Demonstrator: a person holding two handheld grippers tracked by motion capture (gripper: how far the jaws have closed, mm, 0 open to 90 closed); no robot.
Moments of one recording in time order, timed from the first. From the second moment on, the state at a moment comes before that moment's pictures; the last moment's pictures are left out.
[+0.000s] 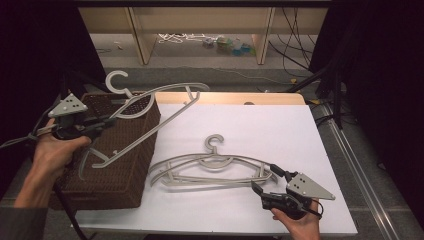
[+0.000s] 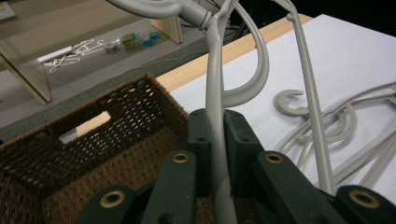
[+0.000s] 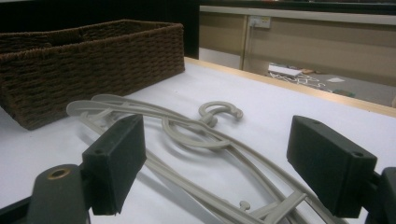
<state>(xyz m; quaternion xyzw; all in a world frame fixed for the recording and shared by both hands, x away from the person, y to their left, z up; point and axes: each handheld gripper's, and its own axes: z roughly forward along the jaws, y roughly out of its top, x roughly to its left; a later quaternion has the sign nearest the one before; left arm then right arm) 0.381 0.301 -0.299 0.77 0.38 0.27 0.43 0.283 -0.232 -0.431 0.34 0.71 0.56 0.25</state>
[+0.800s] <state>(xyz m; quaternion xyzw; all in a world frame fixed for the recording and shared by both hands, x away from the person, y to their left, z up) 0.378 0.403 -0.328 0.72 0.47 0.29 0.41 0.284 -0.232 -0.433 0.34 0.72 0.55 0.25</state>
